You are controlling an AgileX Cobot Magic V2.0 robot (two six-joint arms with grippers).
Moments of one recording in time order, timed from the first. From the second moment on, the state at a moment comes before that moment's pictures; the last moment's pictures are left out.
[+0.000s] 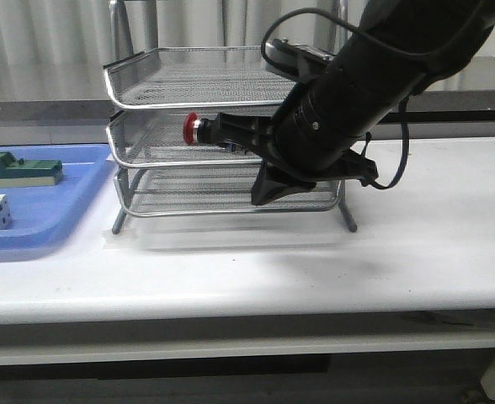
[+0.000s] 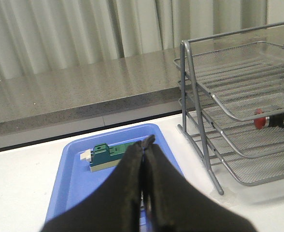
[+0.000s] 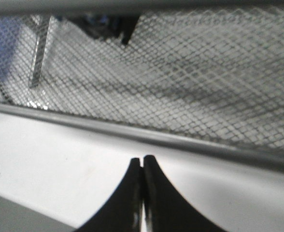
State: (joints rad) left arm -0.08 0.31 -0.30 -0.31 0.11 0.45; right arm 0.52 1.88 -1.15 0.67 0.19 -0.21
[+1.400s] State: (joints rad) left arm -0.08 0.31 -0.30 -0.31 0.11 0.45; right arm 0.23 0.82 -0.61 0.40 0.34 -0.21
